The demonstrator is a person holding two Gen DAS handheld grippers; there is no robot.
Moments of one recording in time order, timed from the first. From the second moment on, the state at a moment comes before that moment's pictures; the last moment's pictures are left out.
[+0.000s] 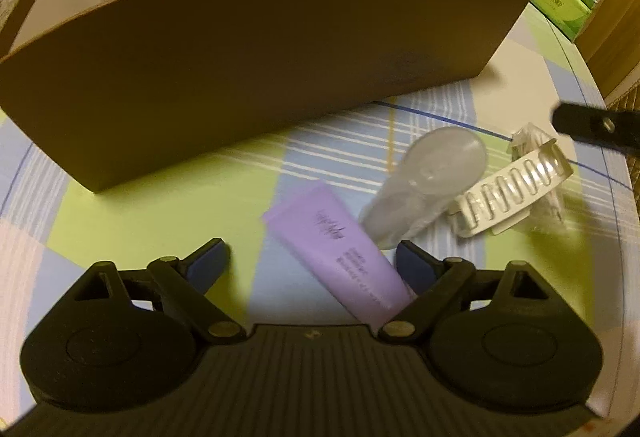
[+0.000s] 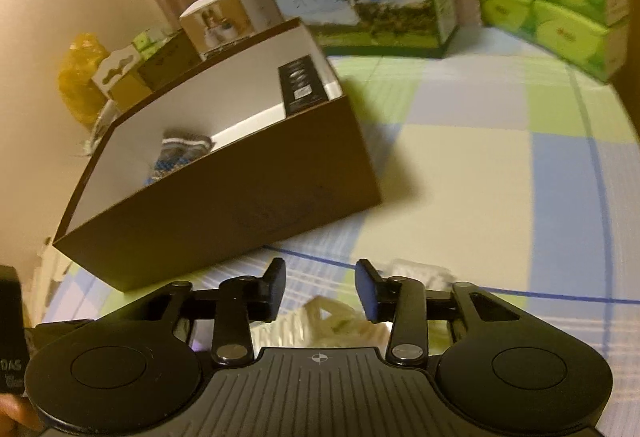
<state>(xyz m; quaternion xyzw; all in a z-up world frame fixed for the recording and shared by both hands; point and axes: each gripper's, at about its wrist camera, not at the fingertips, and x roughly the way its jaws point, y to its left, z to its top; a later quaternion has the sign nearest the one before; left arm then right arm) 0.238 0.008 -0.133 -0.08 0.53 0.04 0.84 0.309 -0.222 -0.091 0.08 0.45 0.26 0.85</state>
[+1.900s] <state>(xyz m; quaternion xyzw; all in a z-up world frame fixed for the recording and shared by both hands) 0.158 0.041 -0.120 0.01 0.56 -0.04 0.83 0.166 -0.172 -0.112 -0.08 0.51 0.29 0.81</state>
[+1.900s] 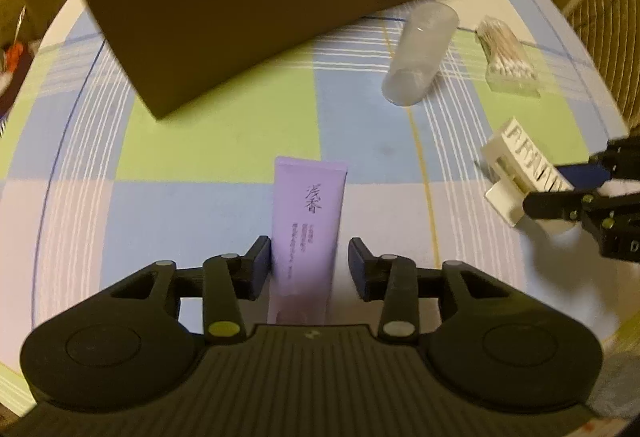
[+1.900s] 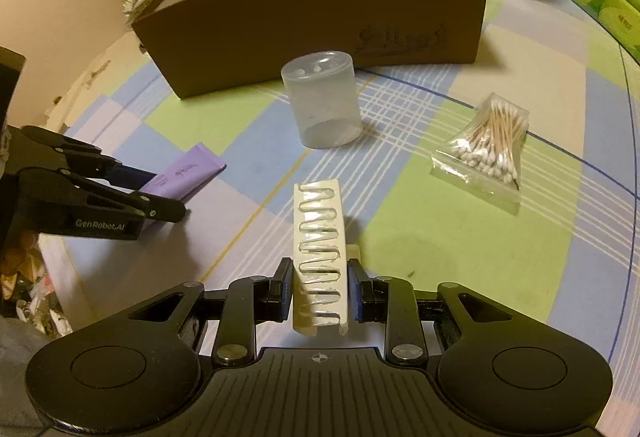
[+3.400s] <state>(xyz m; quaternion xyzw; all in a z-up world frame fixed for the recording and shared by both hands) 0.163 0.059 -0.011 -0.01 0.45 -0.08 0.89 0.190 -0.145 -0.009 -0.02 0.40 0.34 0.85</state>
